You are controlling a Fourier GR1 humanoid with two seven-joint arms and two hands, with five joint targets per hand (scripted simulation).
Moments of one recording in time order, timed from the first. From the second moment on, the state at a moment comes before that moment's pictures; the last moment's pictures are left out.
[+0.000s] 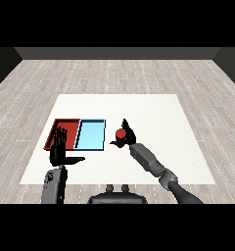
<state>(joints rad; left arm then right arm) 0.04 0.07 0.13 -1.63 0.12 -0.13 -0.46 -0.76 0.00 0.59 -0.47 -0.85 -0.16 -0.65</state>
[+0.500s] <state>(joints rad) 0.05 0.06 0.13 -1.66 0.13 -0.12 -0.44 -0.82 0.00 0.72 -0.45 -0.96 -0.39 -0.55</state>
